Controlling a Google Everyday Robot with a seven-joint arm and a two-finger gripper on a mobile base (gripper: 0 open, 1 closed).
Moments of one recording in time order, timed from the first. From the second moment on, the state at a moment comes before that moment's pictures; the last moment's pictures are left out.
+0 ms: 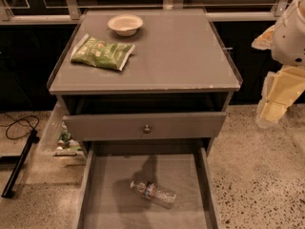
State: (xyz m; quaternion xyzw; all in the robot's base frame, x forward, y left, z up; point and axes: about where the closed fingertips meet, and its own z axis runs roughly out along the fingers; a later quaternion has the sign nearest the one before) arm 0.438 -0.217 0.976 -0.60 0.78 -0.03 0.16
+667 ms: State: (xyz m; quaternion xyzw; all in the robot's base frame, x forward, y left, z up) arm 0.441 -0.221 0.965 -0.60 0.79 -0.01 0.15
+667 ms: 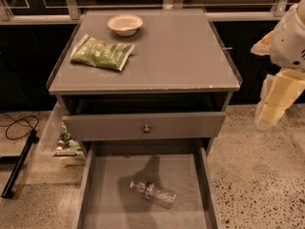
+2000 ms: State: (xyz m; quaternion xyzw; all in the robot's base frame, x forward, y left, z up) arm 0.455 -0.224 0.916 -0.59 0.79 0.07 0.12
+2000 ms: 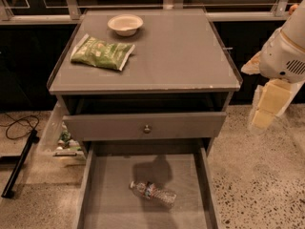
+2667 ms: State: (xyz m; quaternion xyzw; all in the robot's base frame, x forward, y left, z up) arm 0.457 -0.224 0.914 -0.59 0.79 0.07 0.12
